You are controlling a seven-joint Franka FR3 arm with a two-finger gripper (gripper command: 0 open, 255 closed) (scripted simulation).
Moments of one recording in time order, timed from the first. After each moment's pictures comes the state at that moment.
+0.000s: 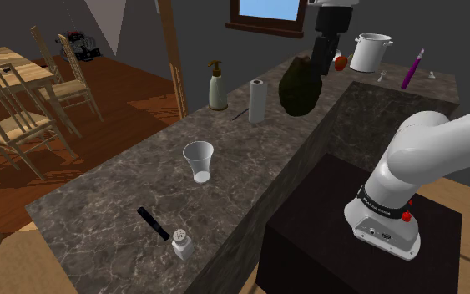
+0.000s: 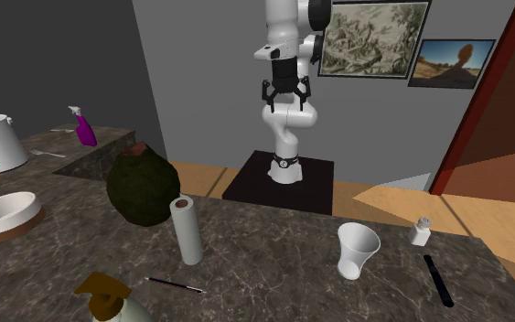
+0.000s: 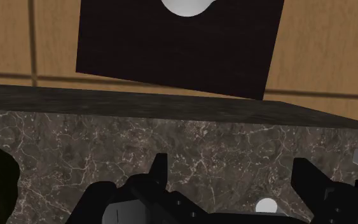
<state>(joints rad) 0.00 -0.82 0.02 -2.35 0.12 1.47 -0.13</state>
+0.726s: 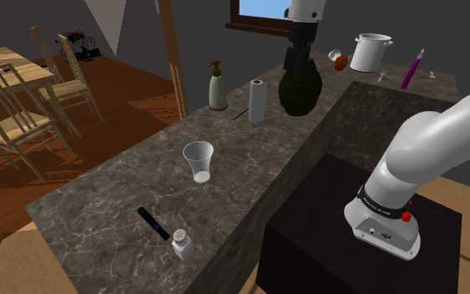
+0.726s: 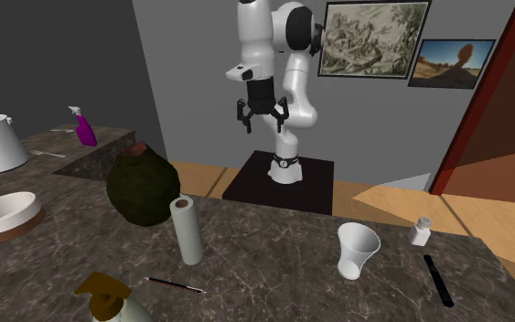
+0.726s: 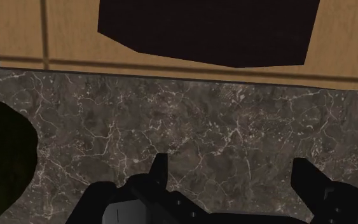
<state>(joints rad) -0.03 -0.55 -0.04 -2.28 0.06 1.69 -0.22</state>
